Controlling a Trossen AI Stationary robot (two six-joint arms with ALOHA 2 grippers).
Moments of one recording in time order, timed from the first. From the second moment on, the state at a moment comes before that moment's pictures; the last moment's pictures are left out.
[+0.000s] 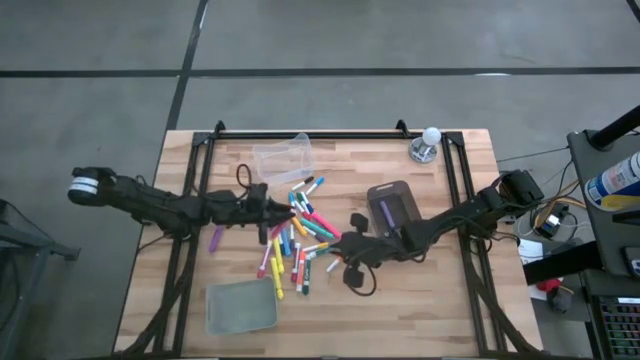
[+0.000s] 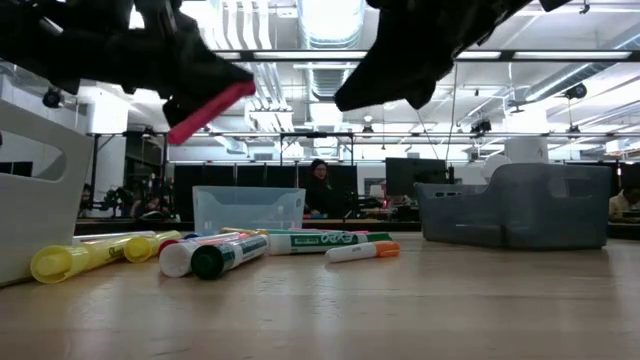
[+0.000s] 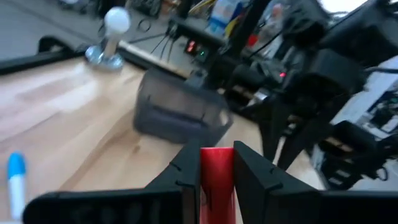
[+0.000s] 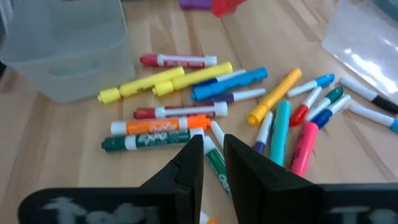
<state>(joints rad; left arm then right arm) -0.06 1.08 0.32 0.70 -0.14 -0.44 0.34 1.65 0.99 0.02 0.39 0.34</state>
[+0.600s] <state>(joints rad) -0.18 1.08 0.33 0.95 -0.14 -0.23 0.31 1.72 0.99 0.35 0.47 0.24</state>
